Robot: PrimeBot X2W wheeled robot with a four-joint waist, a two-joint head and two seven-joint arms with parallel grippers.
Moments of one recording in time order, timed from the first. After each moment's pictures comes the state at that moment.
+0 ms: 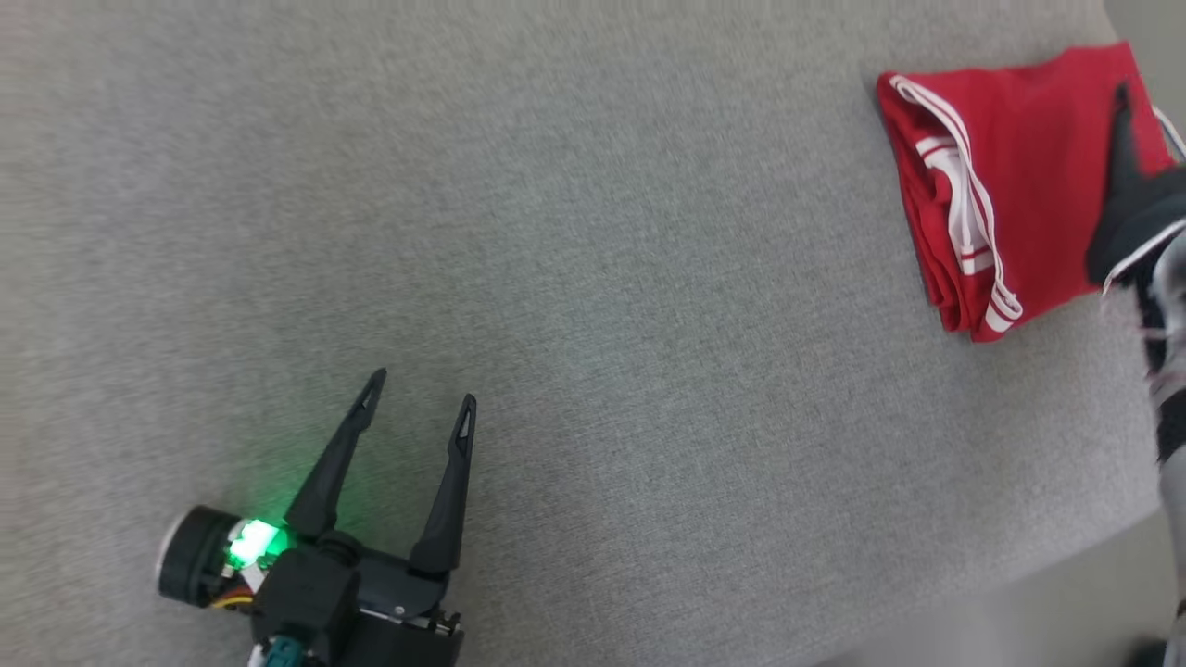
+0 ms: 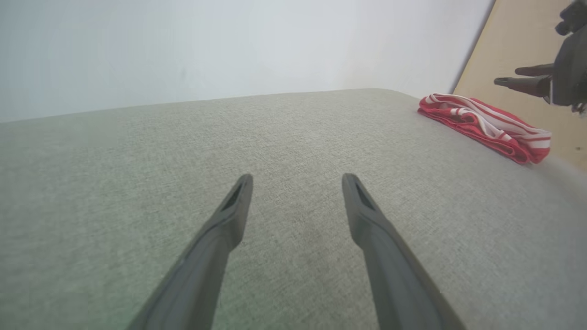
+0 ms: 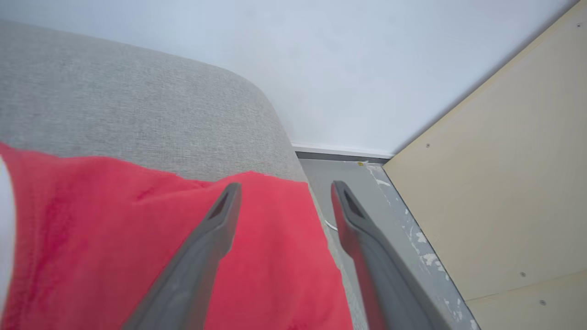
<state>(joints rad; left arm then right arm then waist) -0.15 0.15 -0.24 -0.09 -0.04 -0.10 -0.25 -0.95 -0.42 -0.19 0.89 -0.18 0.13 -0.11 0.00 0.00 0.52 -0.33</state>
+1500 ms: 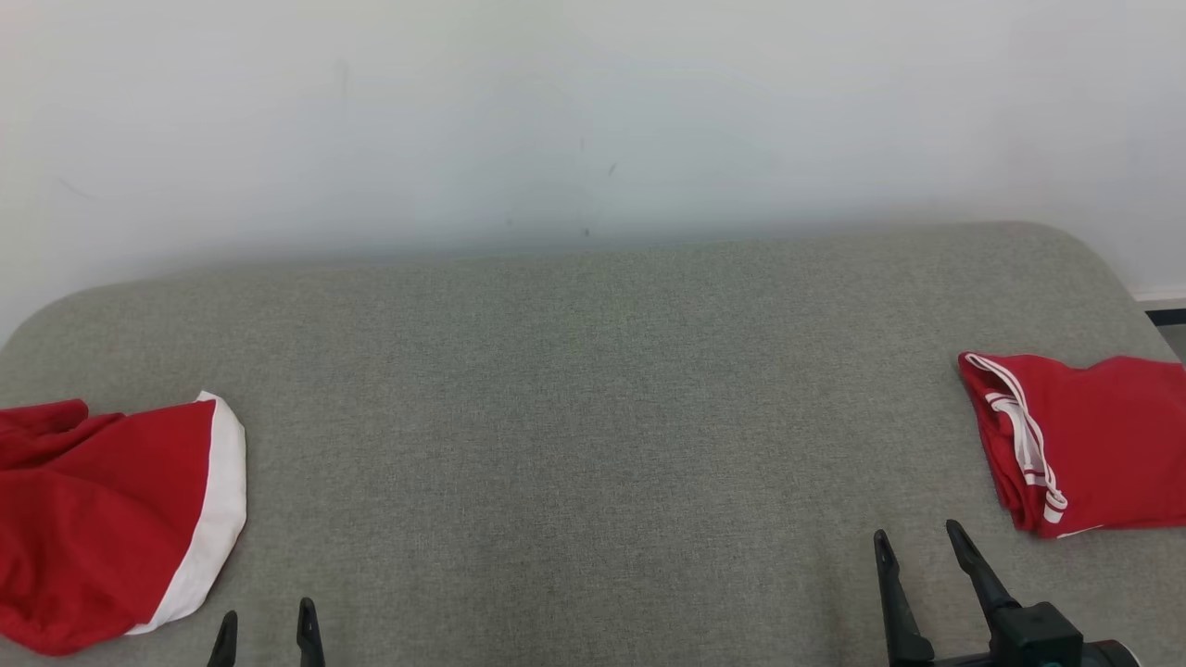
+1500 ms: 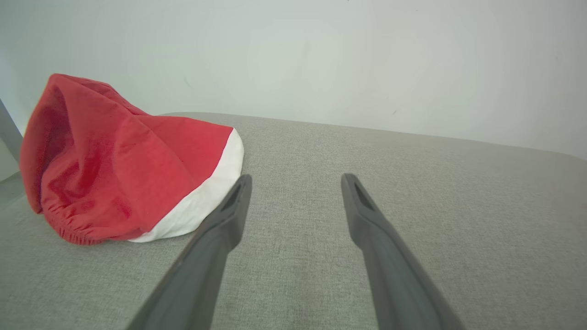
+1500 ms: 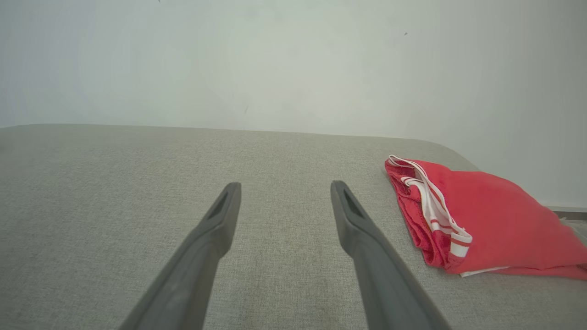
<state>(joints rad) 0.14 0.05 0.04 0.13 -0.19 -0.04 -0.26 0.07 -0.06 -0.09 0.15 -0.05 0.13 -0.20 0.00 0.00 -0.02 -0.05</state>
